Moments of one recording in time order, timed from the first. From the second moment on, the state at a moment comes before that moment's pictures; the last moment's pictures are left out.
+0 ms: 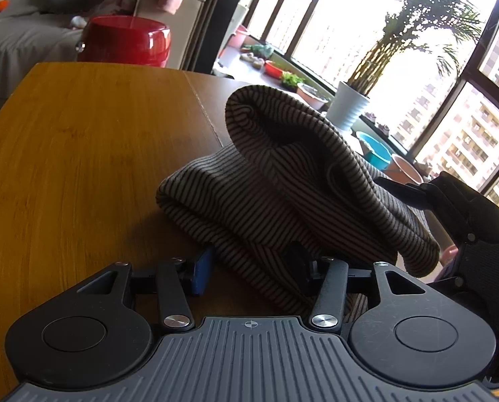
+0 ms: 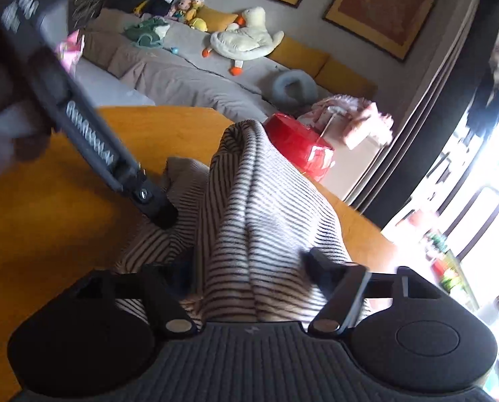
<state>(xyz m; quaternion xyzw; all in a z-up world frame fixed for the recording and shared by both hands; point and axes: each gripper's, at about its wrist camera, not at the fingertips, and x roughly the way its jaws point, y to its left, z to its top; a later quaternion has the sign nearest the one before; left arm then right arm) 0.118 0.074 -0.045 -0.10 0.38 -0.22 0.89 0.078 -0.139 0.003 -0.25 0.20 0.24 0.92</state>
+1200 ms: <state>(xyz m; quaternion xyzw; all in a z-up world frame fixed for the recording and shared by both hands) 0.110 0.080 0.040 -0.15 0.28 -0.26 0.91 0.047 -0.105 0.004 -0.28 0.20 0.33 0.88</state>
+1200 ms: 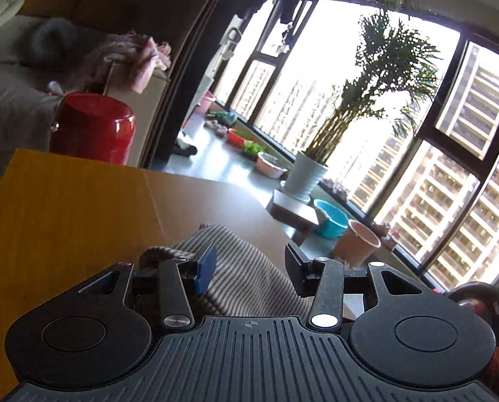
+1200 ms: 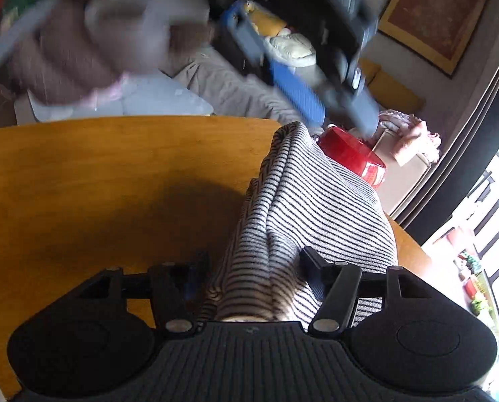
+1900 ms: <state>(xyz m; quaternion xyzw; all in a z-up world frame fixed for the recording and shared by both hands) 0.121 0.072 -0.016 -0.10 0.34 -0.22 0.91 0.050 -0.184 0.028 -0.15 0.23 0.38 0.88</state>
